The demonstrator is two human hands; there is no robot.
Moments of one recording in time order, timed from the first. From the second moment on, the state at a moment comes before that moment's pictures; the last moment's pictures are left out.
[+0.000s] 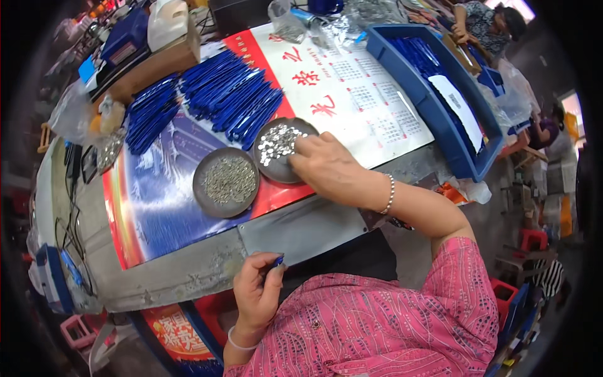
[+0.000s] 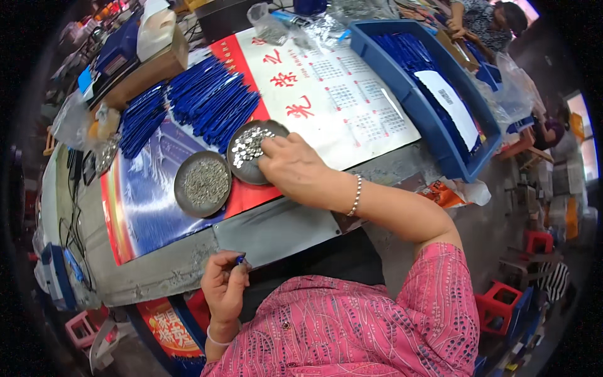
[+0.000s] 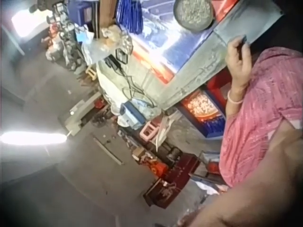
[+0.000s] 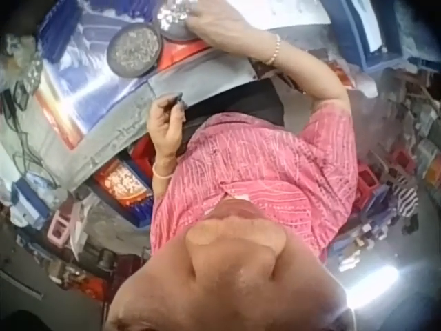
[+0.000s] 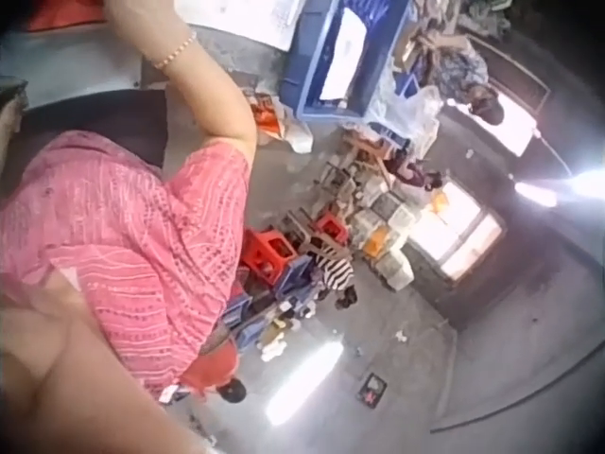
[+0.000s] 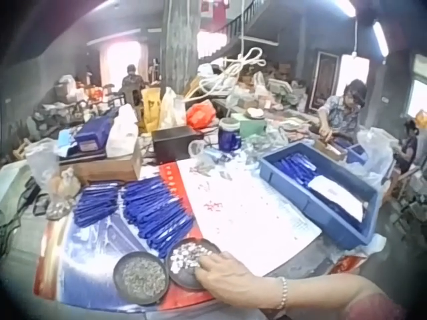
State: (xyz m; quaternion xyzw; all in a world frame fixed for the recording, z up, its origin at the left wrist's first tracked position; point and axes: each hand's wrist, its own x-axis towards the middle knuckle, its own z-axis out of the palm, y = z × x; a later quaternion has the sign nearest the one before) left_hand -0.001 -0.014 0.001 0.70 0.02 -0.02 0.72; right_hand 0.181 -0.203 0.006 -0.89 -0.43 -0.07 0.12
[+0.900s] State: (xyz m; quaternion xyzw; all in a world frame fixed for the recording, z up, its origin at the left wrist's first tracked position) left_hand 0.006 -0.019 0.007 0.62 0.04 -0.05 0.78; right_hand 0.171 -0.208 0.022 -0.85 -0.48 0.00 0.21
